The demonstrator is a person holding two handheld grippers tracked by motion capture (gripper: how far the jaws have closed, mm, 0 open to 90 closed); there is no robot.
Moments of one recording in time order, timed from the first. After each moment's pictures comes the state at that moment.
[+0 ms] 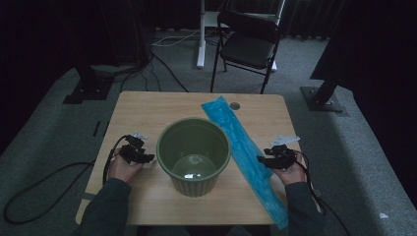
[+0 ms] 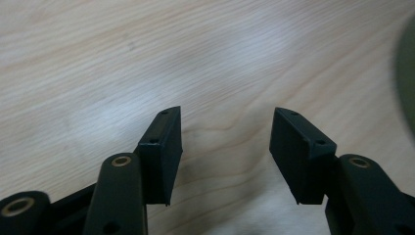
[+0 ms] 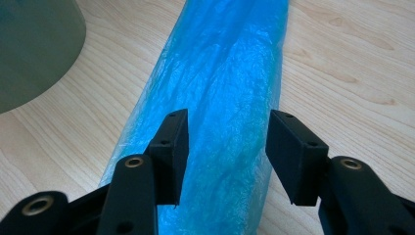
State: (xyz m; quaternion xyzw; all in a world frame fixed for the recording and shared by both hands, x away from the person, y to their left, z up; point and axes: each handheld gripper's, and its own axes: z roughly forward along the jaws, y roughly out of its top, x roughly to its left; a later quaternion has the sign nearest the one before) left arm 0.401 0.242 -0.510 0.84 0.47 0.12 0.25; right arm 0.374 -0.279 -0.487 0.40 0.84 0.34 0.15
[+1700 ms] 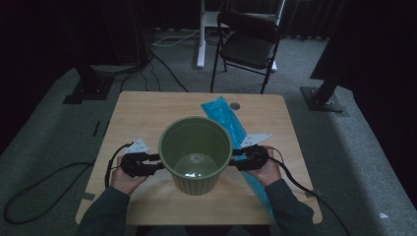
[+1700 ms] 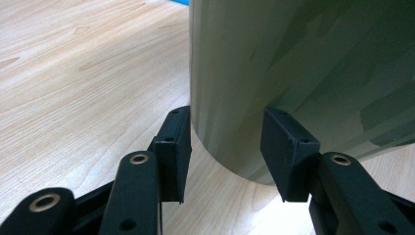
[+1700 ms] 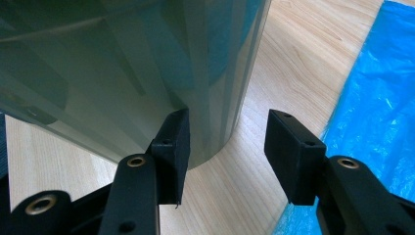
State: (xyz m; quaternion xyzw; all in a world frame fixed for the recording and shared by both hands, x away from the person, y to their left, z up) left arm 0.337 0.219 -0.466 0.84 0.33 0.09 0.42; right arm 0.364 -0.186 -0.454 0.25 0.87 0.41 0.08
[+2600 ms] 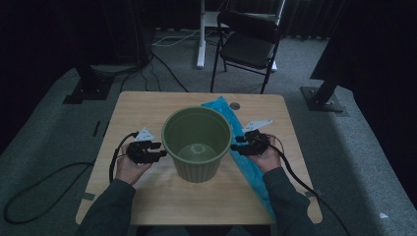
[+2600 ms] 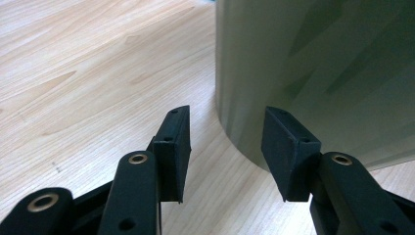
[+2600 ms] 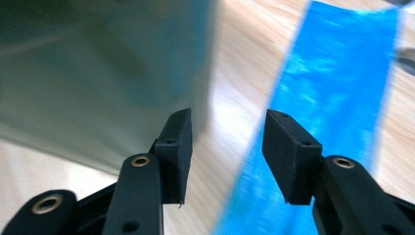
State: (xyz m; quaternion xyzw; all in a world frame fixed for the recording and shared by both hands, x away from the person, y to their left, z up) left arm 0.374 0.212 -0.467 0.84 0.36 0.14 0.38; right arm 0.404 -0.194 -0.444 0.31 0.86 0.38 0.12
